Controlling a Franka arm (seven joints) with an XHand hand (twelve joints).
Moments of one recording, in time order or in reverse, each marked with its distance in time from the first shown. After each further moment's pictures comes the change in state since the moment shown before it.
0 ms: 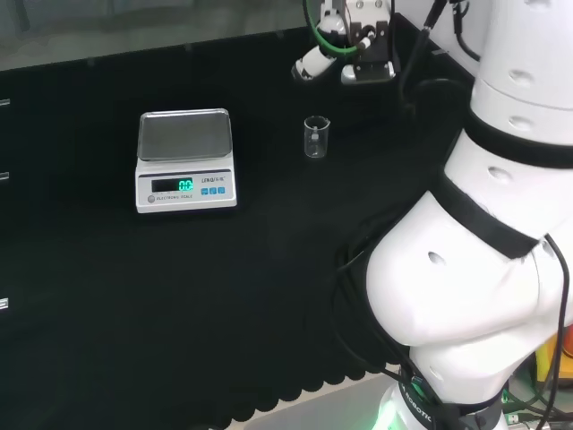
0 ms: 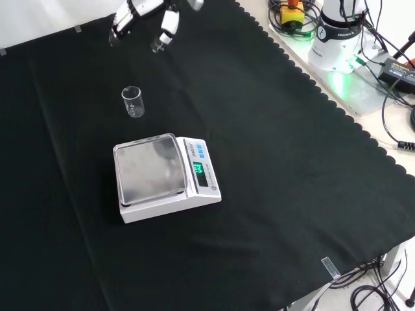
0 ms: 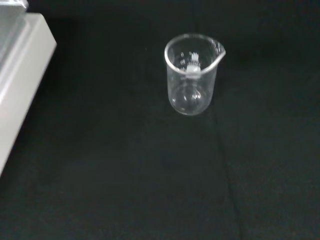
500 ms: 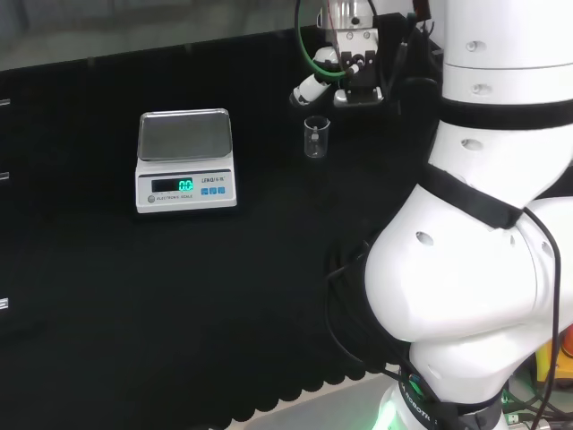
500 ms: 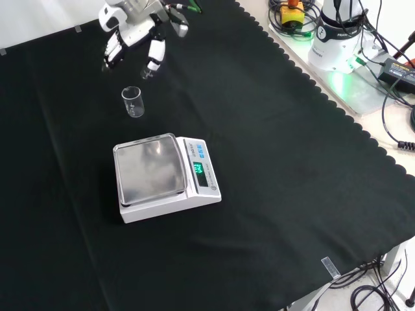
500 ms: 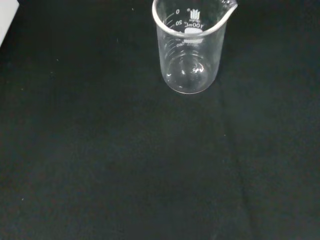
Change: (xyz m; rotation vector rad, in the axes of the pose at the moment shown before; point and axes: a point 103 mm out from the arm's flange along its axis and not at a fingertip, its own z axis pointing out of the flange) arm -0.005 0.062 0.050 0.073 0.014 0.003
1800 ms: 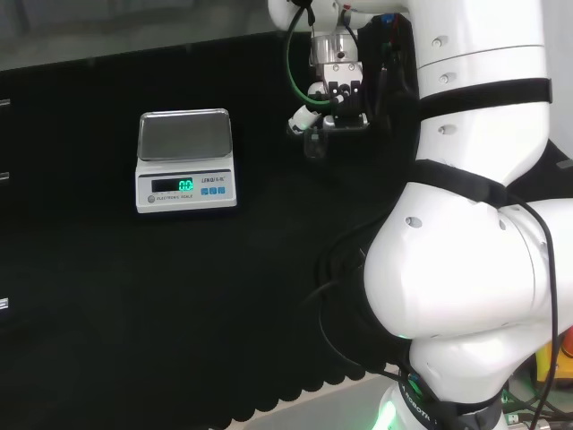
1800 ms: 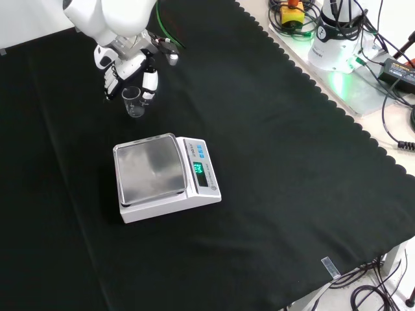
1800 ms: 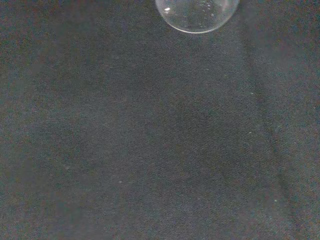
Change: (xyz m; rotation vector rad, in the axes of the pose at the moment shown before) arm -0.001 0.056 0.061 0.135 0.008 0.041
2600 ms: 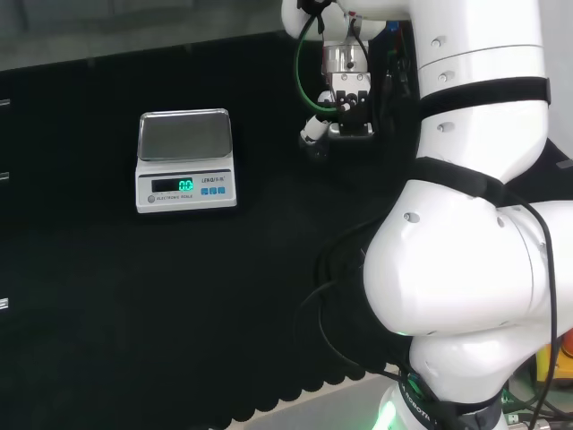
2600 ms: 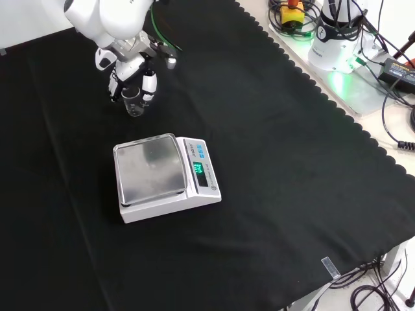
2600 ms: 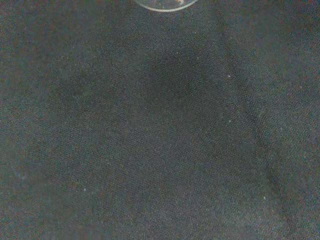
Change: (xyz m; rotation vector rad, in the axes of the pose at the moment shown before) arm -0.013 0.013 0.016 0.003 0.044 0.051
